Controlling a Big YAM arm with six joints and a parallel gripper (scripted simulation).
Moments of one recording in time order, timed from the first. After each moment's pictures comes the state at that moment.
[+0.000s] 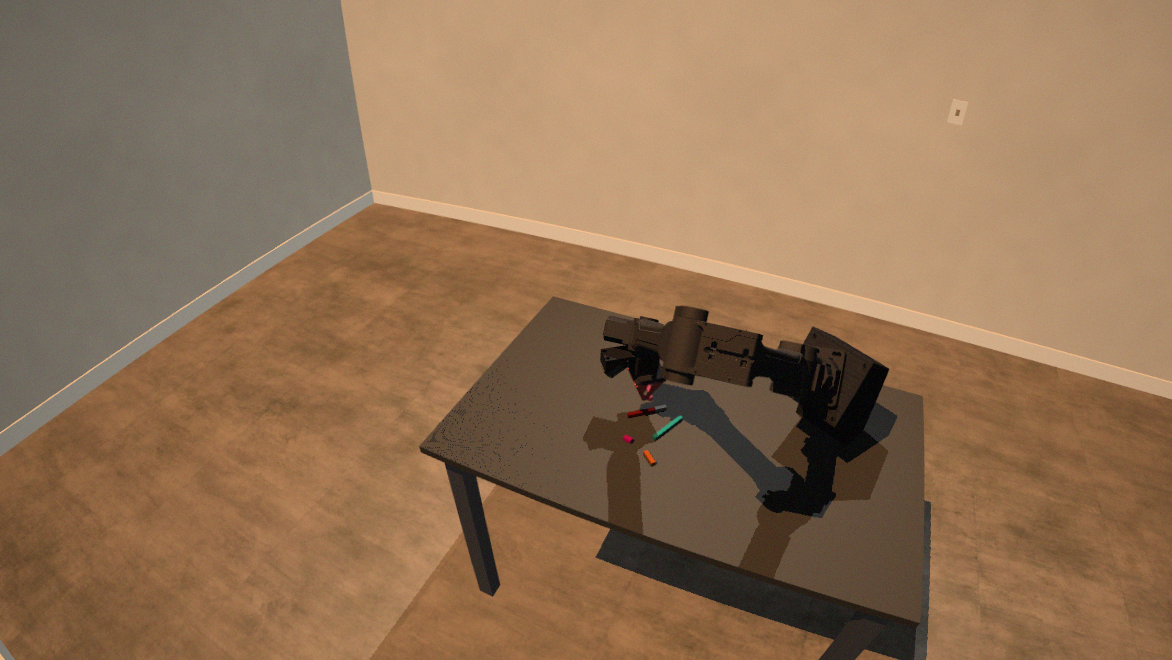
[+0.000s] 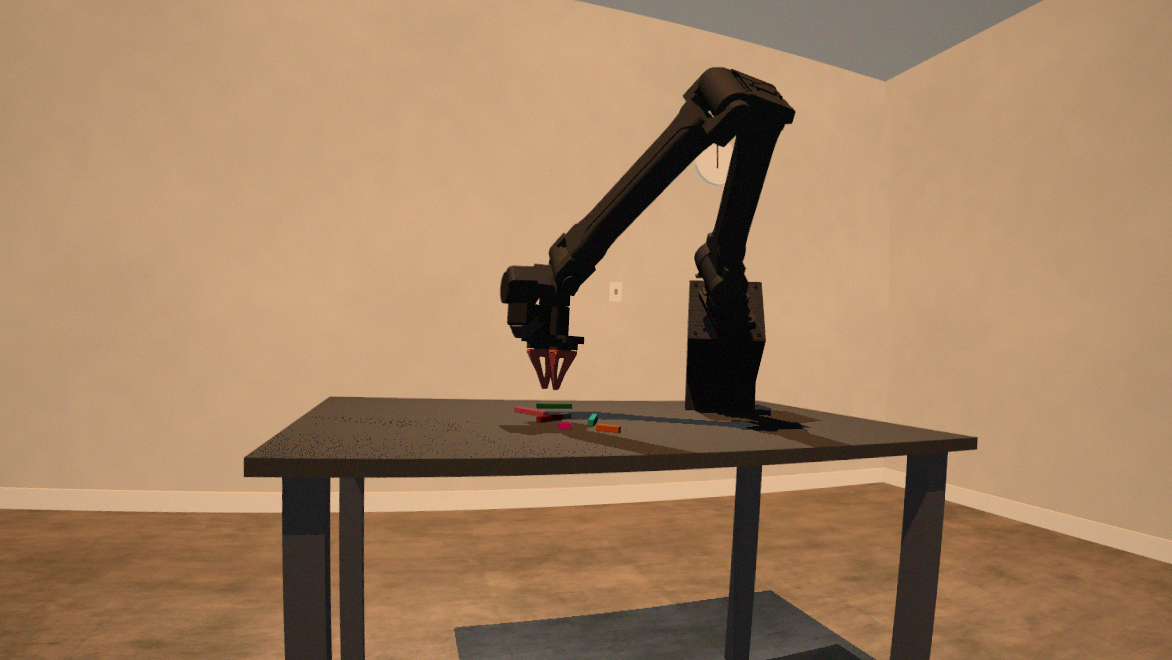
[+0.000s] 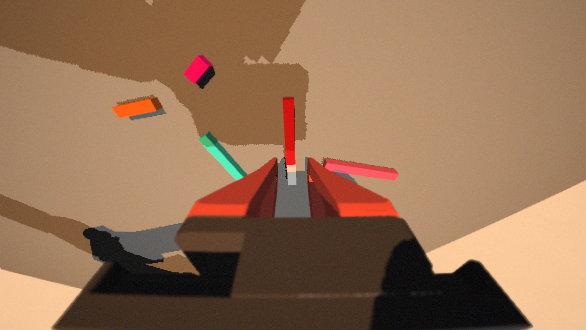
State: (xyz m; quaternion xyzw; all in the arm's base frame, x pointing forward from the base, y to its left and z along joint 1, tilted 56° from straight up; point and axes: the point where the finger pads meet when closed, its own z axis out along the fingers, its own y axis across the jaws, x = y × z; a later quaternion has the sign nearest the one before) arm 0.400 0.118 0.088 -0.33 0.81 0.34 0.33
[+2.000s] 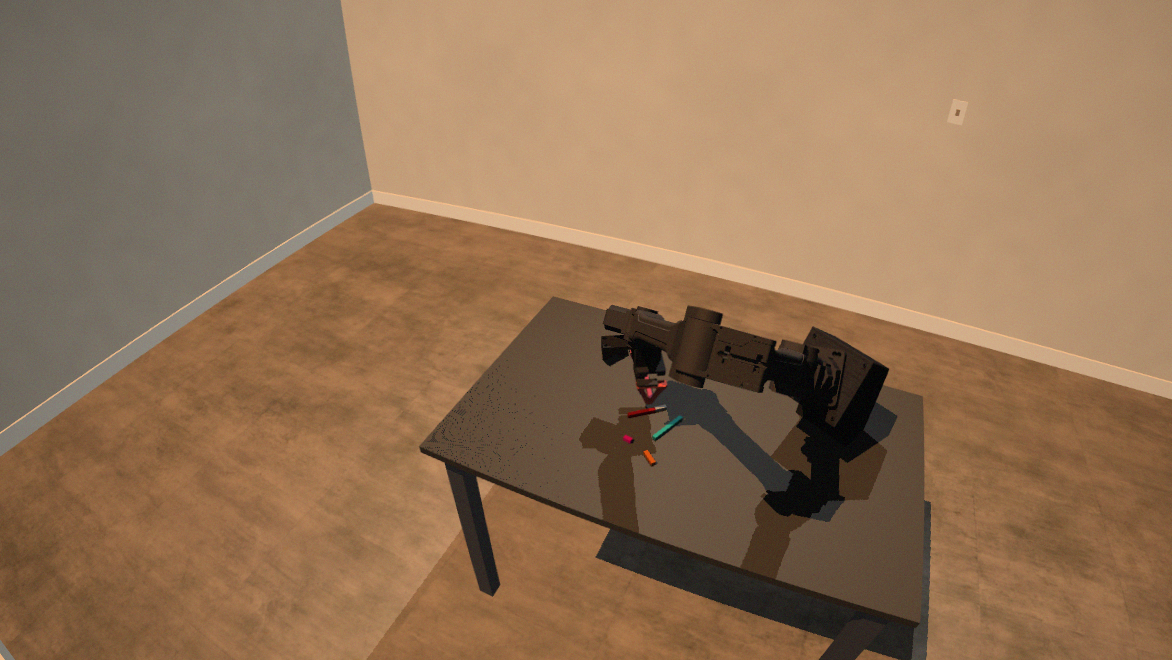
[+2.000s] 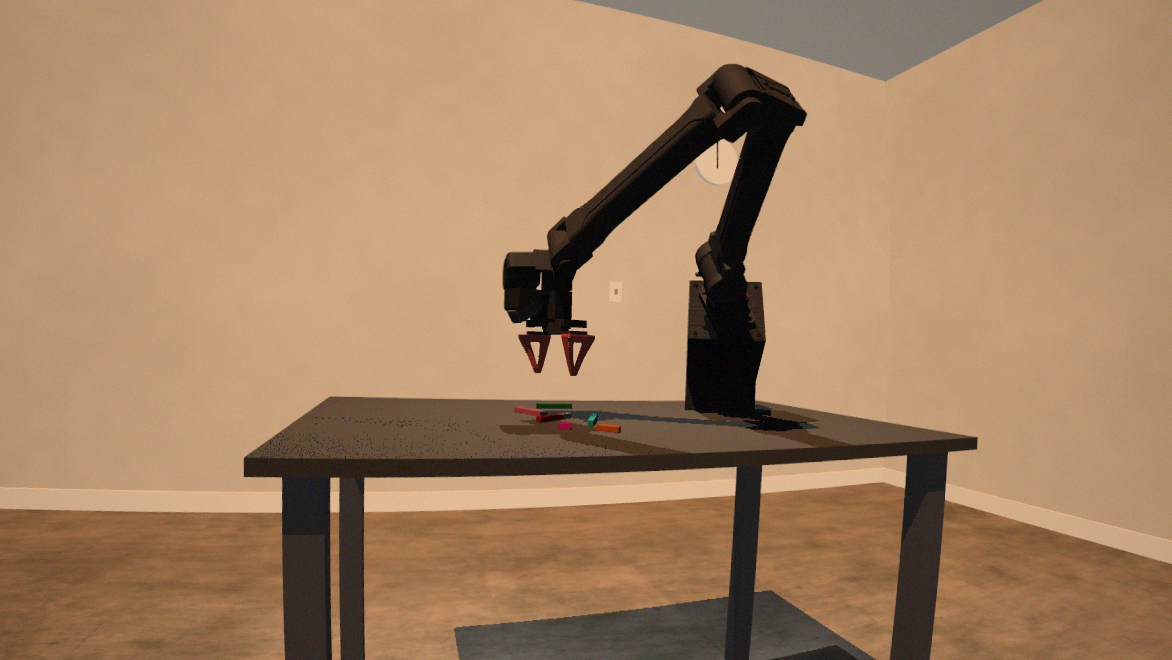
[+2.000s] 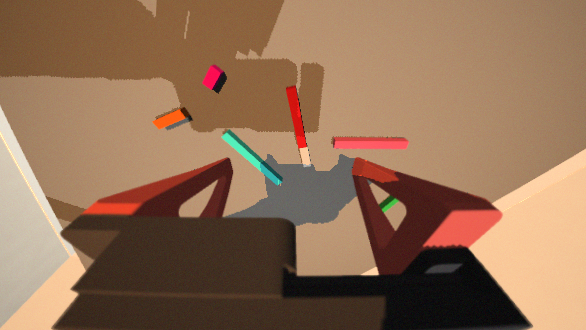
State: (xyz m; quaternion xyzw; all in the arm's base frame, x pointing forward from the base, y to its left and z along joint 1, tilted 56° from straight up) arm 0.384 0.100 0.105 -0.26 0.84 0.37 0.29
